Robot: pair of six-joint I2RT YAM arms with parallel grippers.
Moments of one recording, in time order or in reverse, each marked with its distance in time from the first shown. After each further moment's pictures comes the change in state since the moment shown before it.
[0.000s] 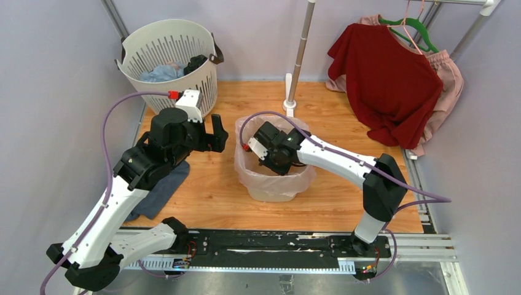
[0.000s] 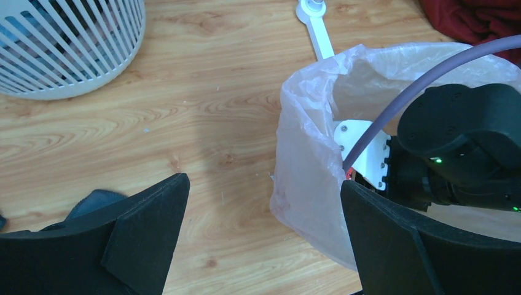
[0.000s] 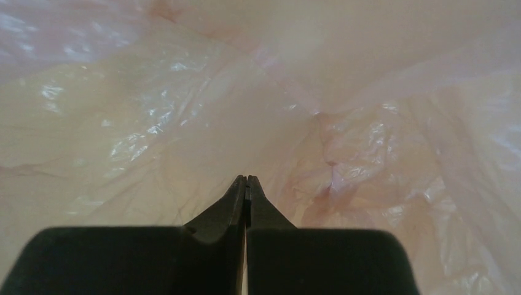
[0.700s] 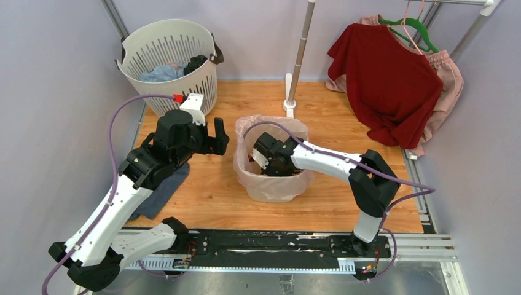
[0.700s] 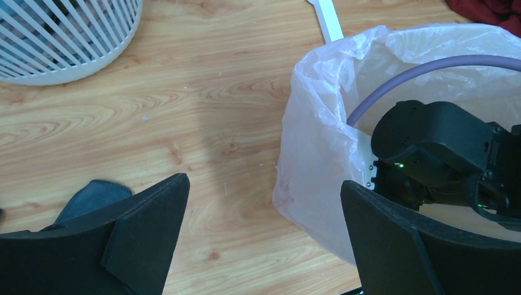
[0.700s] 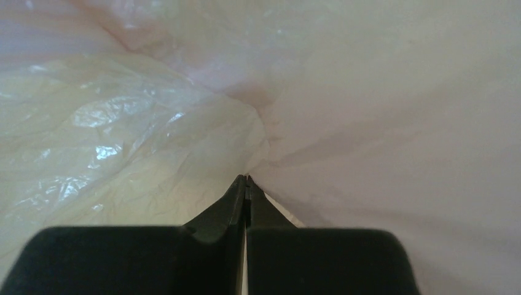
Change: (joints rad) left arm 0.006 0.001 -0.058 0.005 0.008 0.000; right arm 0.000 0.072 -0.126 0.077 0.003 0.024
